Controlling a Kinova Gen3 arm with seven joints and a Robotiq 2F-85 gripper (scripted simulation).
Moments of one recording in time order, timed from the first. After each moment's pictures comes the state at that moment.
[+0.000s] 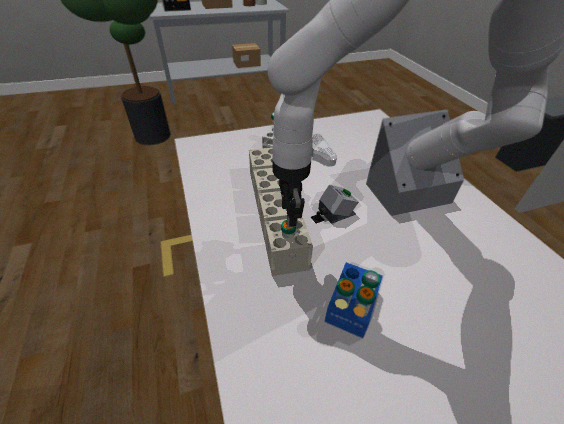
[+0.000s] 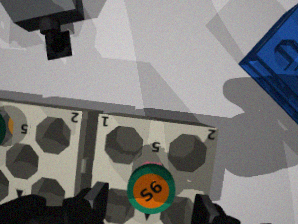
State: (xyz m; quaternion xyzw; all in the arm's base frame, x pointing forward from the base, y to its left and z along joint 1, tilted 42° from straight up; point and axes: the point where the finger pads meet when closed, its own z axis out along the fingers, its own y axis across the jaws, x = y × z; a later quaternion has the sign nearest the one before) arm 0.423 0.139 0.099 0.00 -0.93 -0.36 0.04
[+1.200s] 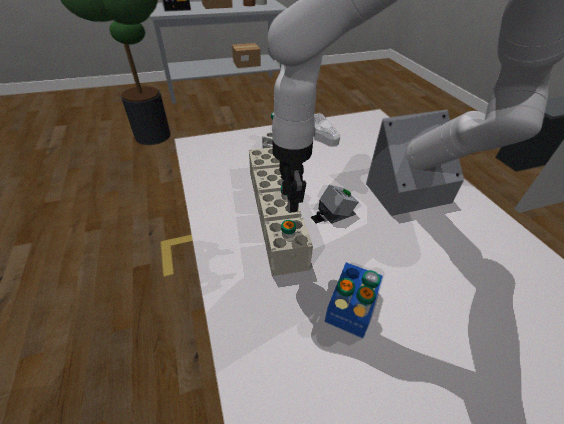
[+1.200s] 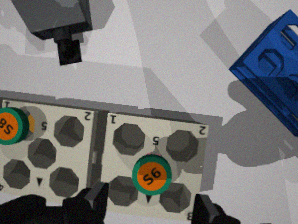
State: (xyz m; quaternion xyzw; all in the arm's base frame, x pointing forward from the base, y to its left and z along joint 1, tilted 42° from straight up) arm 0.426 0.110 0.131 0.00 -0.93 -0.36 0.04
